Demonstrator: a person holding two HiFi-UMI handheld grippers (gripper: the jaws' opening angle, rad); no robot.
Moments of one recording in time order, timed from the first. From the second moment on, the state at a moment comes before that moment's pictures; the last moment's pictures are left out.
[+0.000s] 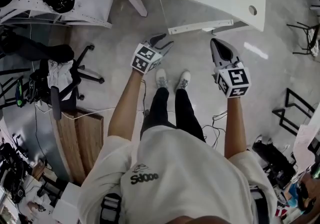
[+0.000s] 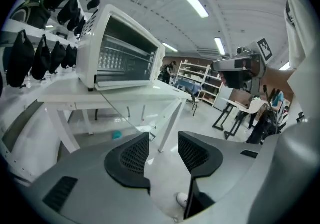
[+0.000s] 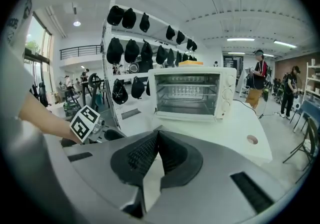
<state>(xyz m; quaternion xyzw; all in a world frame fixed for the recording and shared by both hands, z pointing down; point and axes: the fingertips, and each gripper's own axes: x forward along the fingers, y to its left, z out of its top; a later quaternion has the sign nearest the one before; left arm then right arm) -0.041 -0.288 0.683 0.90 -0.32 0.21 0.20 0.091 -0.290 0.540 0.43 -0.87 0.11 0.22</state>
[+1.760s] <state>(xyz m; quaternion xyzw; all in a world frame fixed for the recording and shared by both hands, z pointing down) -0.024 -0.358 0.568 0.91 -0.39 0.03 0.17 0.134 -0.300 0.462 0.45 -0.87 0.07 0.19</state>
